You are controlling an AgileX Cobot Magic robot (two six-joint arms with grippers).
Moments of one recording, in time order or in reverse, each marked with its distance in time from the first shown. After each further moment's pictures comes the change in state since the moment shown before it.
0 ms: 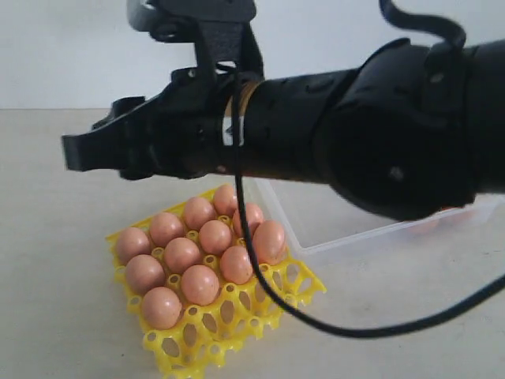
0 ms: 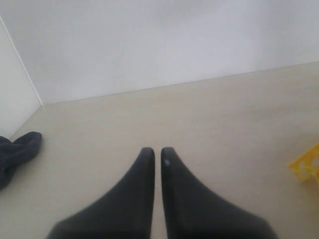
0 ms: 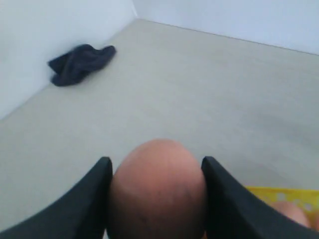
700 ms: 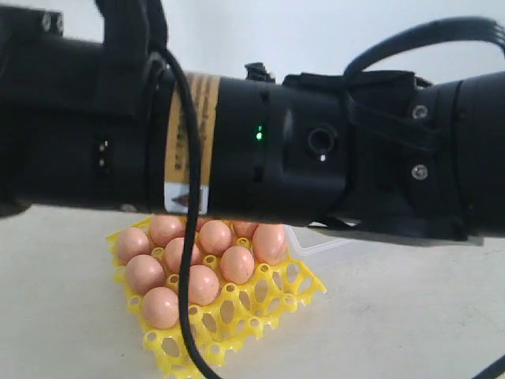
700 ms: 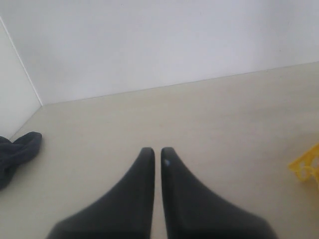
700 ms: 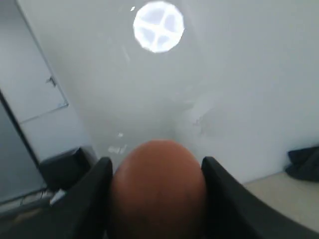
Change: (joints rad) left arm 0.000 0.000 0.000 0.000 0.000 0.000; right arm 0.095 0.002 0.015 -0.637 -0.748 0.591
